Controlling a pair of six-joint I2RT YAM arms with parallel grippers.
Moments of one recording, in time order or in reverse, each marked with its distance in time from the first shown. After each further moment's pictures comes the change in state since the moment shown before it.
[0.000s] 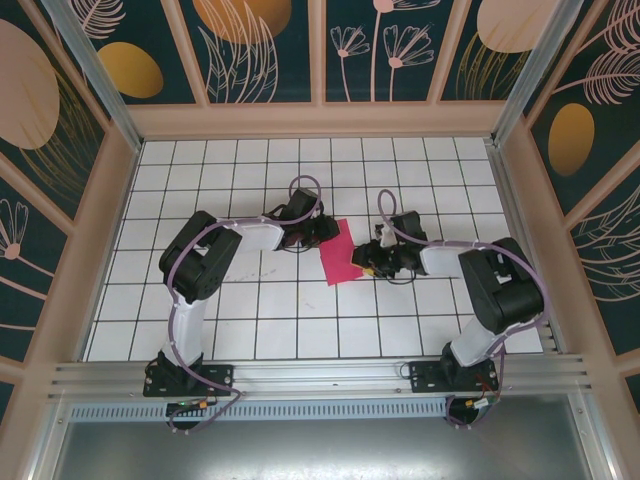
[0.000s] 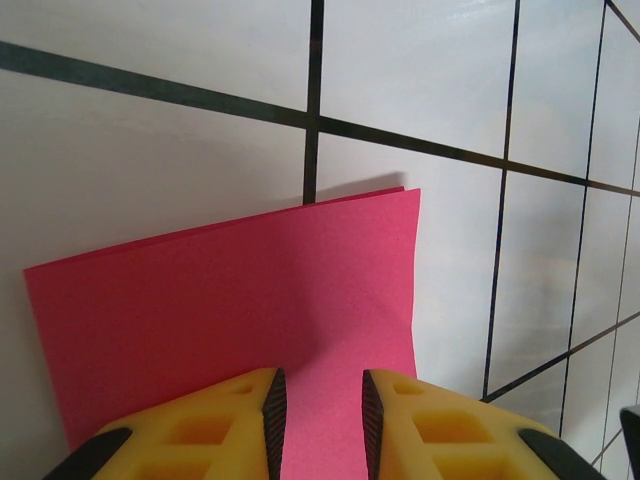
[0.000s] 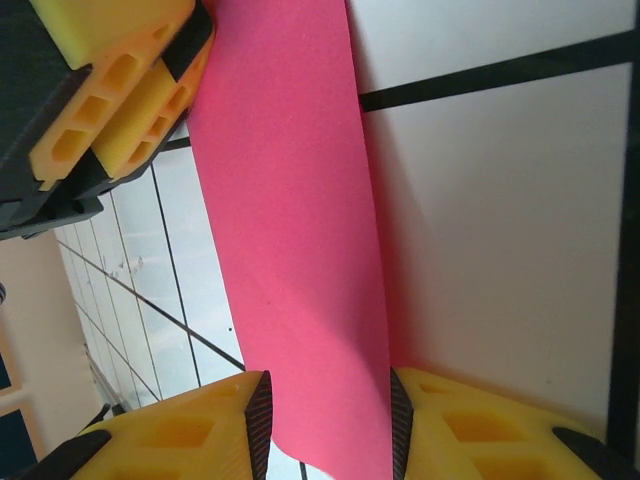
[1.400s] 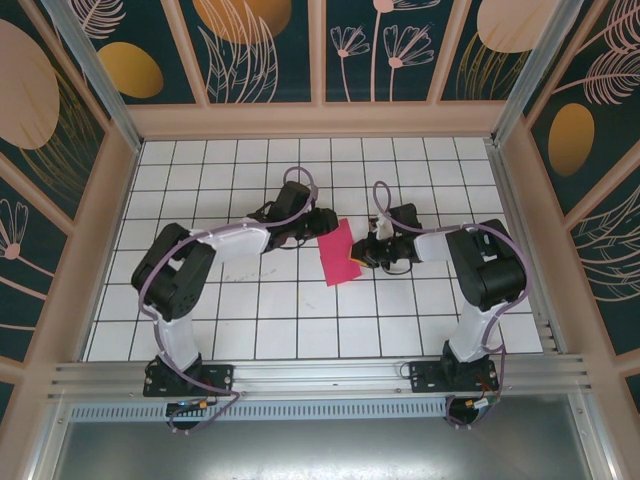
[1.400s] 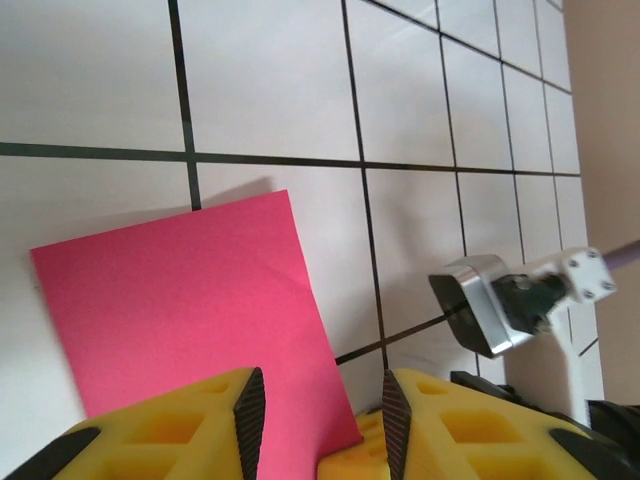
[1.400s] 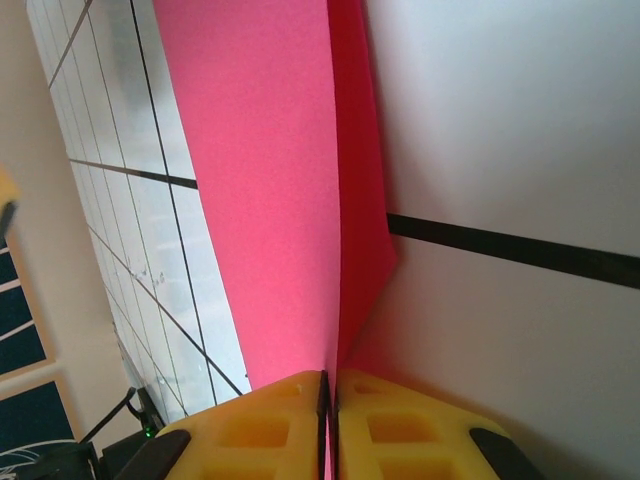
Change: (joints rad) left arm -0.004 -0.228 -0.107 0.011 -0.018 0.109; right arm -0.037 0.158 0.106 0.029 -0.114 -0.045
